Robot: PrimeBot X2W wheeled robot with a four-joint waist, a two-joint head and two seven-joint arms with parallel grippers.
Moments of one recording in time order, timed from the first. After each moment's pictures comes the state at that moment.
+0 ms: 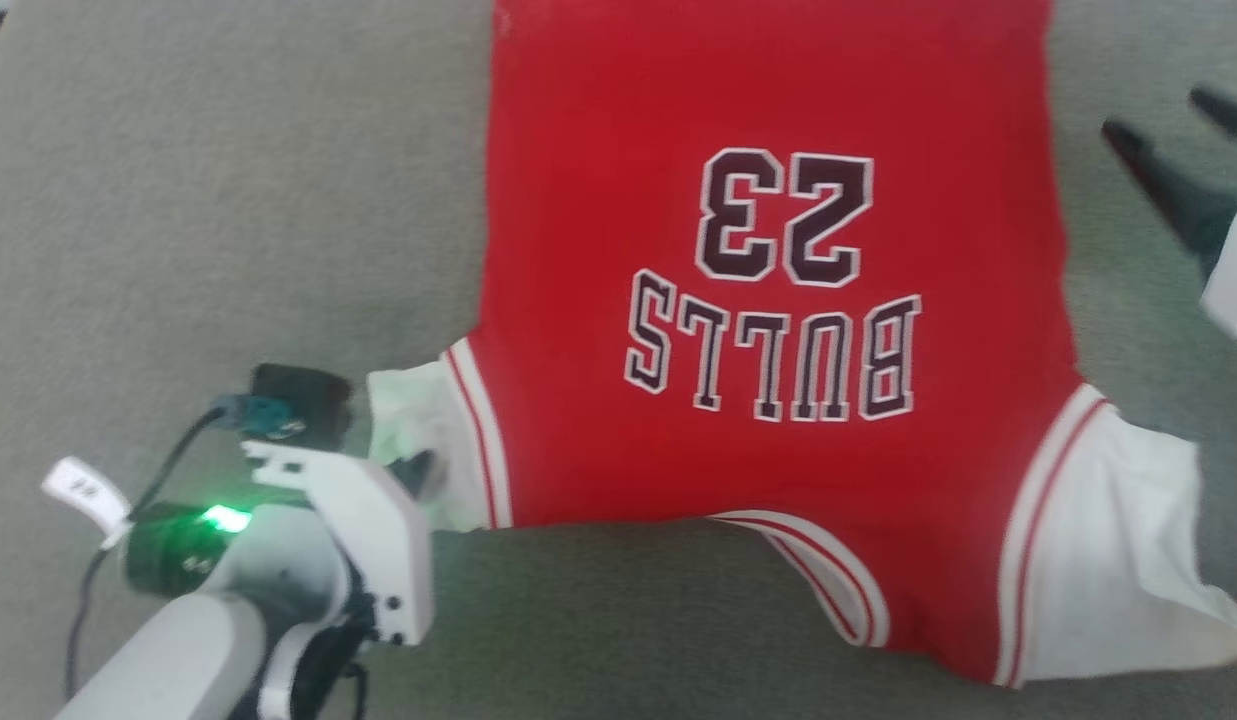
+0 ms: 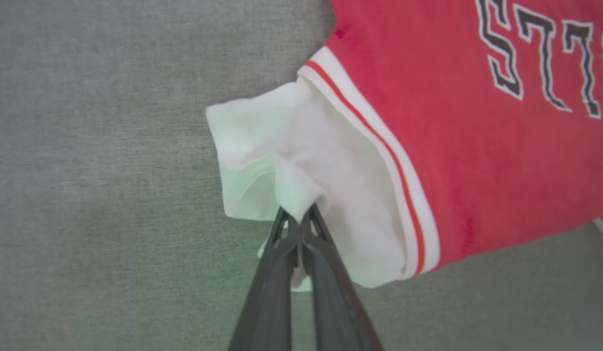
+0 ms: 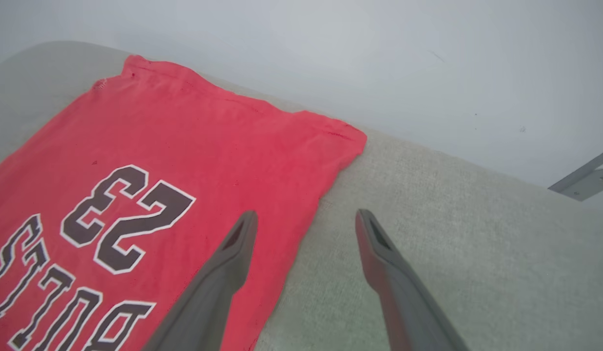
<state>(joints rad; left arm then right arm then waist) -0.28 0.60 -0.48 -0.26 -0.72 0.42 0.63 -0.65 -0.66 0.26 0.12 0.72 0.13 0.44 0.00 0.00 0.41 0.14</state>
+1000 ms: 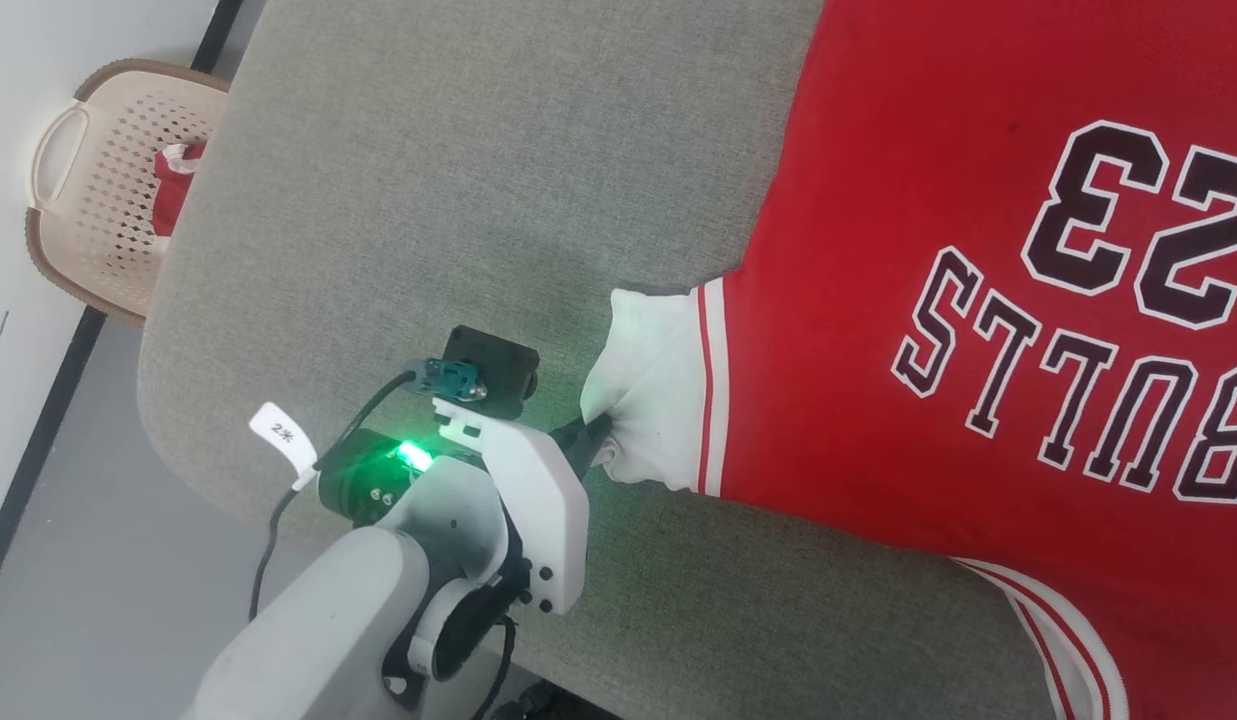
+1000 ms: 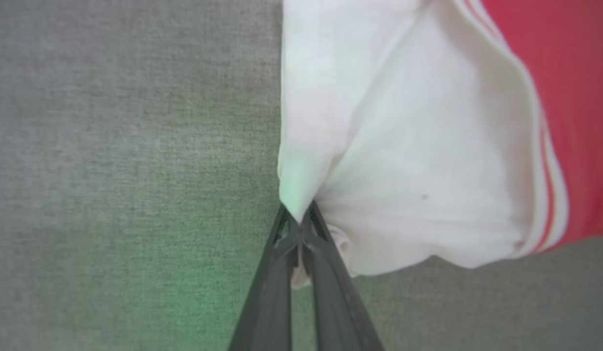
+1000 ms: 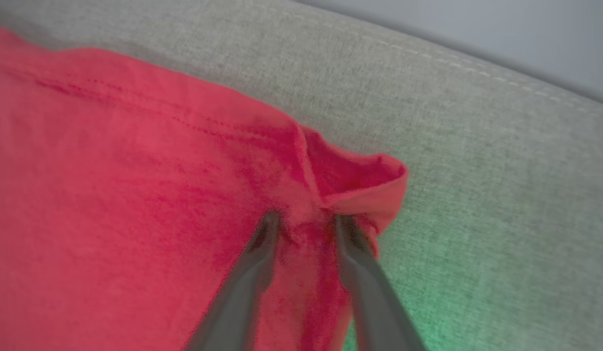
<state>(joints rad) -0.47 0.37 -0.64 -0.01 -0.71 0.23 0.52 -1.30 -0.69 0.31 0.96 0.57 0.13 0.91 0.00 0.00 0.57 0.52</state>
